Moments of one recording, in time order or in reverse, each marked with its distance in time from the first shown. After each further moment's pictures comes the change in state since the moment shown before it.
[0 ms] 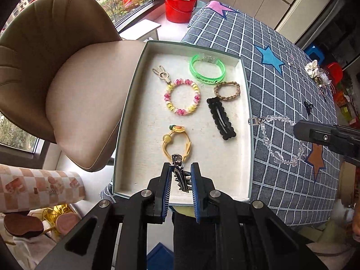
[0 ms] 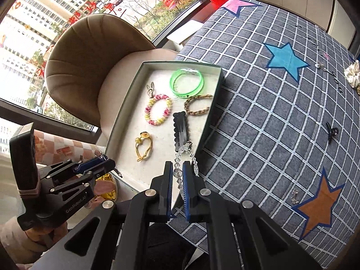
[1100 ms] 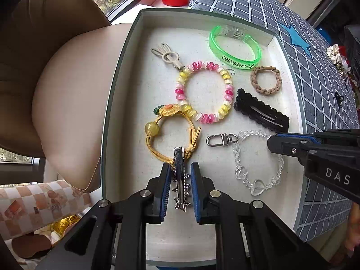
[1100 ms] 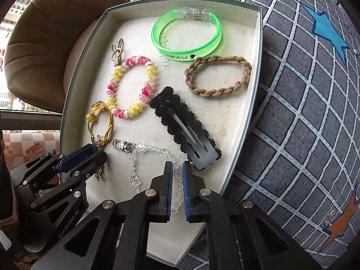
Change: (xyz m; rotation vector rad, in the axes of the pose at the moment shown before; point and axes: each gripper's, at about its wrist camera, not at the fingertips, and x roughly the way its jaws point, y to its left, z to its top) left arm 0.098 0.016 0.037 0.065 0.087 0.044; right arm 0.140 -0.021 0.030 0.074 0.208 -0.138
